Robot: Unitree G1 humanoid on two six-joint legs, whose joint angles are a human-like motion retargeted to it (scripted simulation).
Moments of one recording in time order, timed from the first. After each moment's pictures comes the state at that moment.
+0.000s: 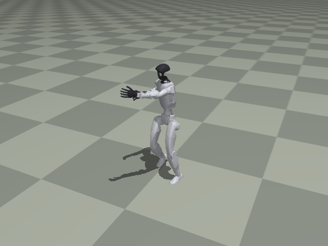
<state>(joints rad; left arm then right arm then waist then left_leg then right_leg) -1.58 0.46 -0.70 1.21 -0.88 -0.20 0.36 0.36 -0.72 -0.02 -0.48 0.84 -0.15 -0.14 -0.20 -0.10 0.19 -0.18 0.07 0.06 0.48 -0.22 0.01 -0.25 0.02 0.29 1.01 -0.40 0.13</state>
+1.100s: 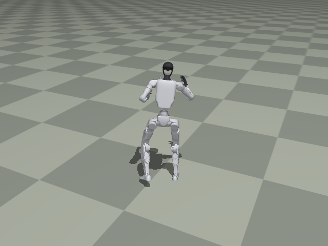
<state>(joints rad) 0.26 0.46 -0.06 -0.53 -0.57 -0.26 0.21 -0.56 -0.86 0.11 -0.20 0.50 -0.15 -0.30 0.00 0.06 0.24 -0.17 0.37 0.41 0.88 -0.30 0.04 -0.27 -0.11 -0.11 0.52 -0.45 0.12</state>
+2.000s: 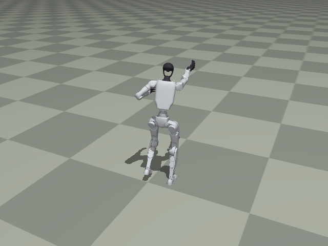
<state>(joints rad) 0.25 0.73 -0.03 -0.77 -0.58 -0.07 0.16 -2.04 -0.70 1.03 1.37 1.14 -0.08 -0.44 0.28 0.05 0.34 -0.35 0.10 0.11 1.04 -0.38 0.07 -0.18 -0.04 0.03 0.55 -0.40 0.05</state>
